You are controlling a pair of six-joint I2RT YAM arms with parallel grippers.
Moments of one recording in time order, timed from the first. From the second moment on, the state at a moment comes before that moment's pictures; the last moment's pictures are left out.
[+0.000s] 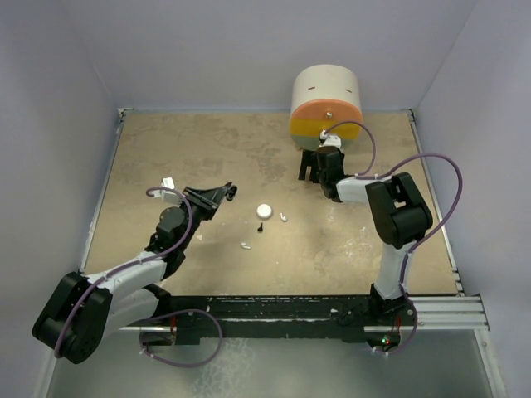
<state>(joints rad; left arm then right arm) -0.47 1.06 0.23 0.79 -0.14 -1.23 0.35 1.94 1.02 0.32 0.24 0.31</state>
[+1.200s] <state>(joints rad) -0.47 1.06 0.23 0.78 -0.15 -1.23 0.35 1.98 1.05 0.36 0.16 0.29</state>
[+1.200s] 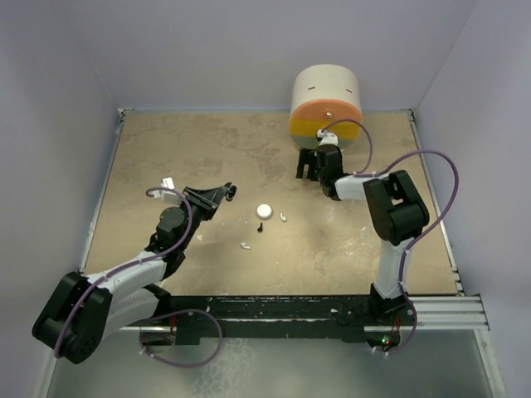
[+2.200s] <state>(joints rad) -0.47 1.03 0.22 0.78 -0.15 -1.23 0.38 1.95 1.00 0.41 0.14 0.28</state>
